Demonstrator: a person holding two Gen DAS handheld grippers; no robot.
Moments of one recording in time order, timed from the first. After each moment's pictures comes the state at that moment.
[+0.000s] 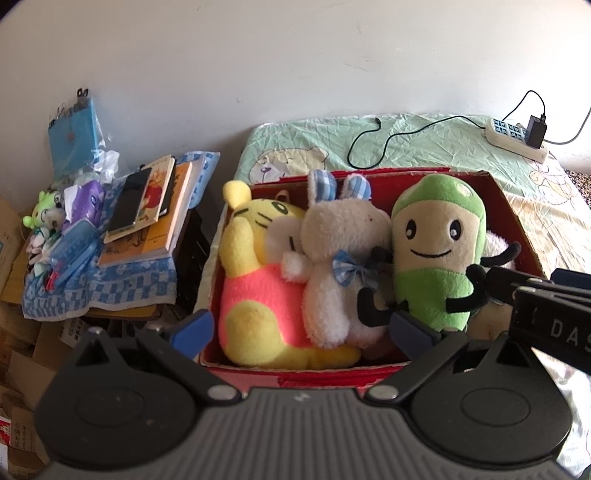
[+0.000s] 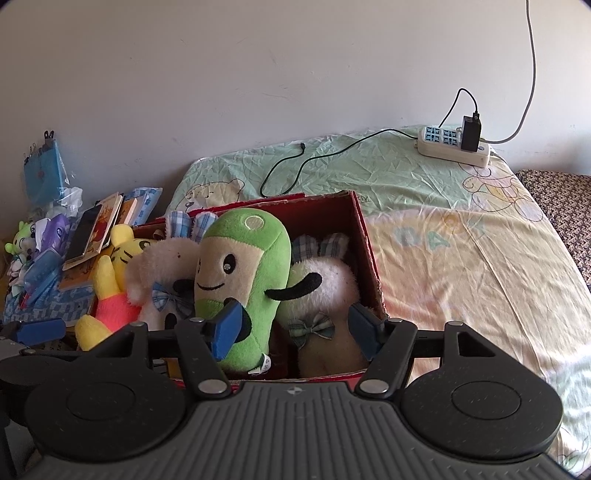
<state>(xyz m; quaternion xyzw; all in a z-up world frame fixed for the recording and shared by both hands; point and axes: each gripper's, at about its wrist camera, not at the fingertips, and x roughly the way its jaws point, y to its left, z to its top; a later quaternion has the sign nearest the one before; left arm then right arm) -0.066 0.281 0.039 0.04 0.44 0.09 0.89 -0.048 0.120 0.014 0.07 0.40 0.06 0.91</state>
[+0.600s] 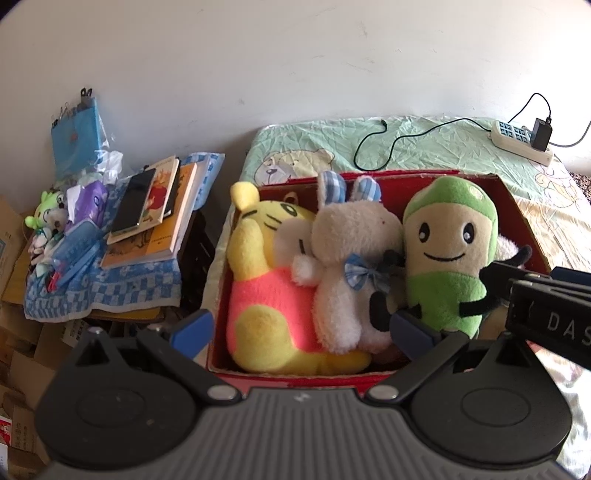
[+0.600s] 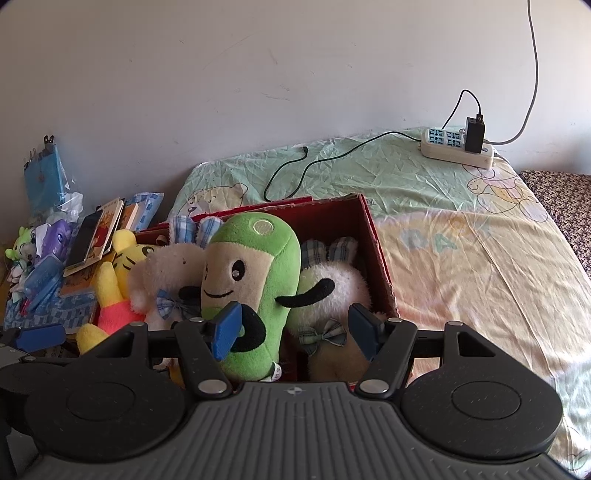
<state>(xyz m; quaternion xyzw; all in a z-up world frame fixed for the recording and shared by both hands) -0.061 0.291 0.035 0.04 0.44 0.09 0.89 -0.043 0.126 0.011 0.08 0.39 0.06 0.92</state>
